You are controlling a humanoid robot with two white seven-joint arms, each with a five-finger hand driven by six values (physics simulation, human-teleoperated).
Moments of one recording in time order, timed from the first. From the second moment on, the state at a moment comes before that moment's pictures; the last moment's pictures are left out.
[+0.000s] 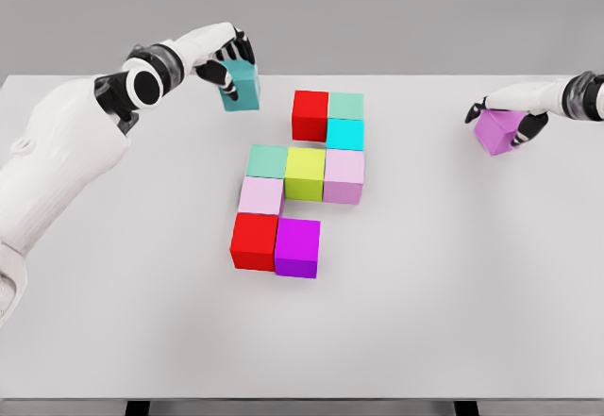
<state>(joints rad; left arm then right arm) -1.02 0.33 -0.90 -0.97 -0.20 0.19 -0.27 -1.04 -0.52 0.66 -0.55 0.73 -0.61 0.61</state>
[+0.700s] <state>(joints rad) -1.02 0.21 -0.92 -0.91 -0.28 0.18 -0.24 -1.00 -0.58 0.67 -0.74 0.64 -0.61 0.61</state>
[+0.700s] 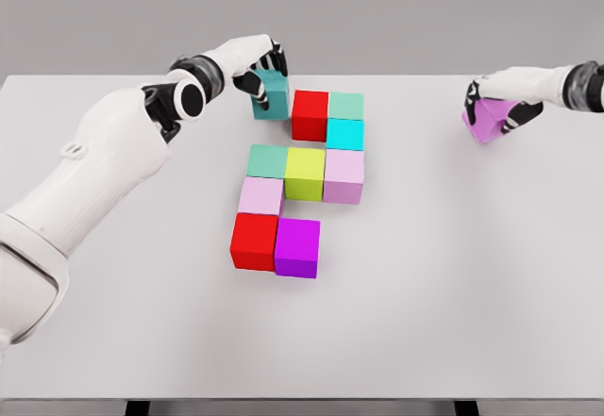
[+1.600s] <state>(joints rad) -1.01 0.22 -0.92 -0.91 -0.28 0.14 -0.24 -0.76 -0.91 0.71 -1.60 0.34 -0.61 0.61</state>
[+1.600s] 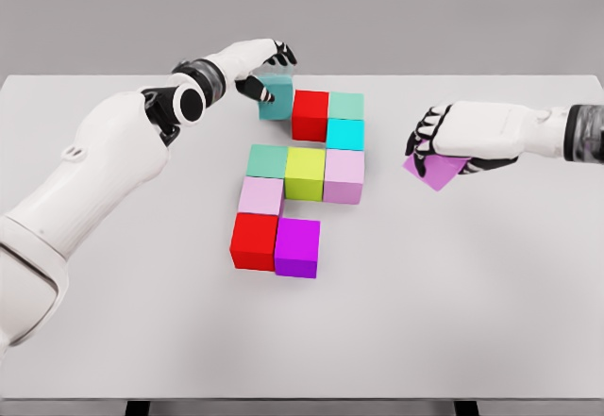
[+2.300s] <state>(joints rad) -1.00 0.29 -0.92 -0.91 -0.25 0.00 -0.25 -0.77 -0.88 0.93 -1.74 0.34 -0.61 0.61</state>
